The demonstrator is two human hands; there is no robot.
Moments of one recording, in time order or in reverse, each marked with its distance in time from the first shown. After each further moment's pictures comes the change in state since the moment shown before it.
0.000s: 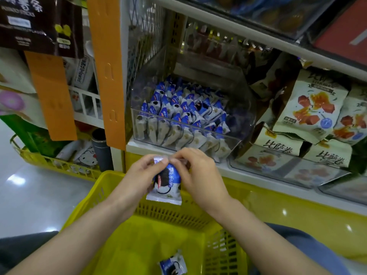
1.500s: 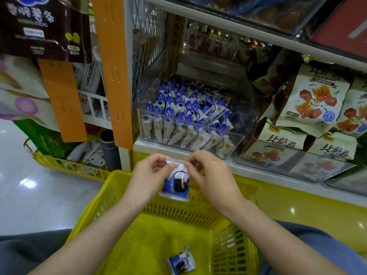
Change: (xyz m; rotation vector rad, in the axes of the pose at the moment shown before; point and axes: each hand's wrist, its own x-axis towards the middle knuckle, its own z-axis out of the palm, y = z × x) left_hand 0.002 -0.008 0.001 0.280 0.119 0.222; right_hand -0.016 0.005 -0.010 -0.072 -0.021 0.044
